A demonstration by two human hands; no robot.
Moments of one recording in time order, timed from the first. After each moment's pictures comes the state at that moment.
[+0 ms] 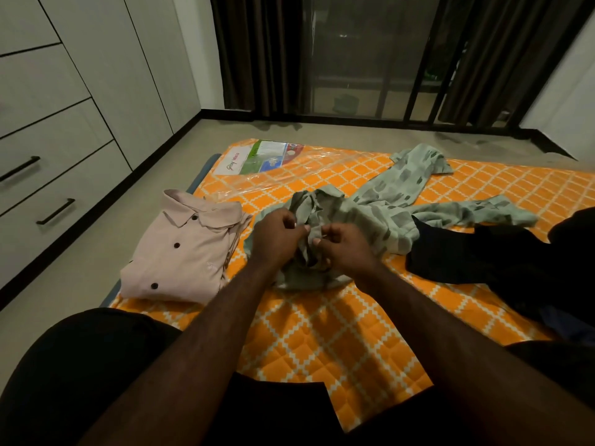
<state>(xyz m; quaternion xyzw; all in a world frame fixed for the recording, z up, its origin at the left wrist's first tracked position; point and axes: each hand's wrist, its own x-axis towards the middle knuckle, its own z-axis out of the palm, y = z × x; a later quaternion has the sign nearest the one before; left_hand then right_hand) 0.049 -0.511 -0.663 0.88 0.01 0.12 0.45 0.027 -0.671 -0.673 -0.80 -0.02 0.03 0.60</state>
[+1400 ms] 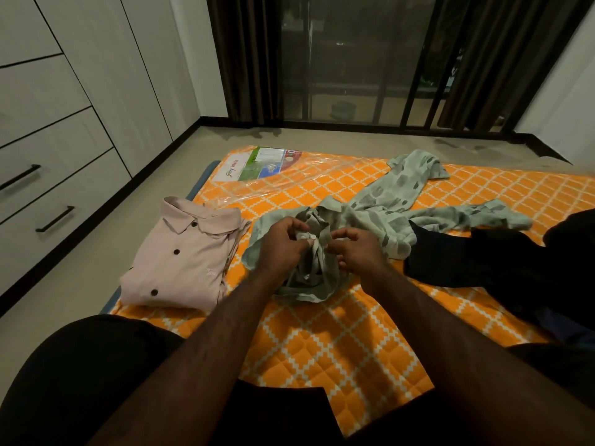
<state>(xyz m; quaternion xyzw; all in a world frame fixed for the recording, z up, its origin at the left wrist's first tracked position) 0.048 -0.521 -0.677 0.83 -0.01 0.06 0.56 0.028 -0.684 -0.667 -0.72 0.12 0.03 0.68</state>
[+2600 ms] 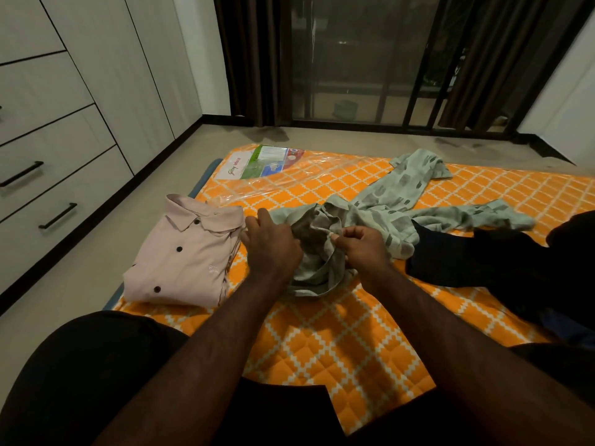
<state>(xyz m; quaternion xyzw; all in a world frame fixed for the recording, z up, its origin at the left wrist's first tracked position) 0.040 -0.513 -0.671 0.98 0.04 0.18 0.11 0.034 -0.684 -0.676 -0.73 0.12 -0.03 0.68</state>
